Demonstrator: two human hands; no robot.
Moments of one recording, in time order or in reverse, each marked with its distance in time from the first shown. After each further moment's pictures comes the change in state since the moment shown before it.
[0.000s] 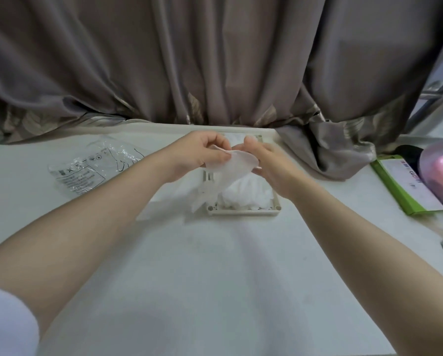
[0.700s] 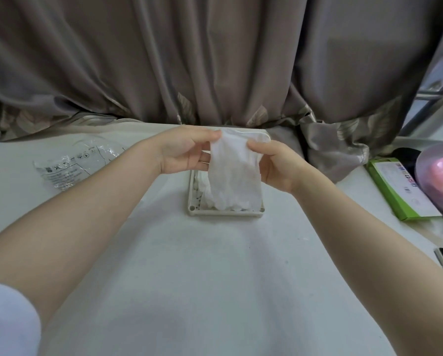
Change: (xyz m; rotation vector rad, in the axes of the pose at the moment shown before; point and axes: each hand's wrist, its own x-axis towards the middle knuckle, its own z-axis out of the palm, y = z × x) left_hand 0.024 0.022 0.027 -0.359 -0.096 -0.212; right_hand 0.003 0.010 -0.062 0.452 -0.168 0.112
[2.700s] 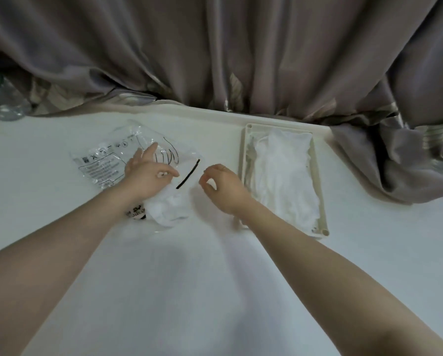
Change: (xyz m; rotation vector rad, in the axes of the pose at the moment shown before) left_hand -0.020 -0.116 -0.201 1.023 0.606 -0.164; right_hand 0.138 0.108 0.136 -1.186 -0.067 -0.246
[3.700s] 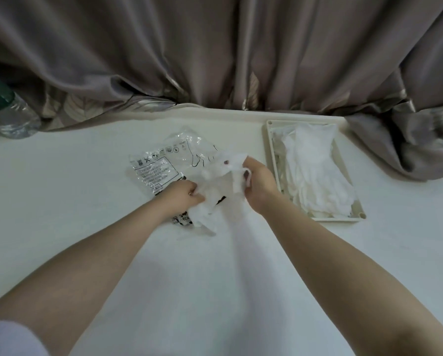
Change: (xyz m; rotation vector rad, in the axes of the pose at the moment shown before) left_hand 0.002 -0.050 0.002 0.007 -0.232 0.126; right_hand 0.029 -0.045 0.032 1.308 0.363 0.567
